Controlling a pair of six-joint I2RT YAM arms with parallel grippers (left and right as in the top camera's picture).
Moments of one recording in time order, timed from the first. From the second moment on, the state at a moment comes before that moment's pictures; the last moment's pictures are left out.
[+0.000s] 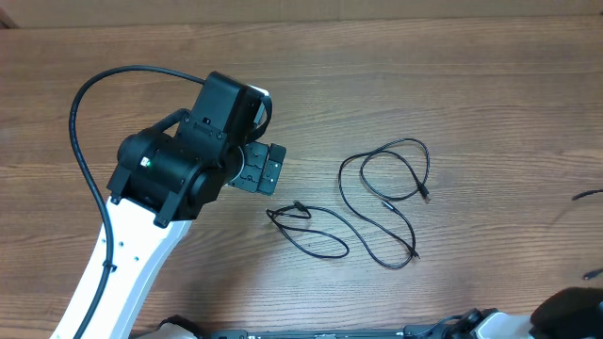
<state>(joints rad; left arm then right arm) -0.50 1.40 1.72 -1.39 -0.17 -0.15 -0.92 1.58 1.78 -0.99 0.43 0.90</state>
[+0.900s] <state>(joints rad) -0.50 1.40 1.72 -1.39 -0.17 -0.15 -1.01 1.65 1.37 -0.64 -0.30 0.64</state>
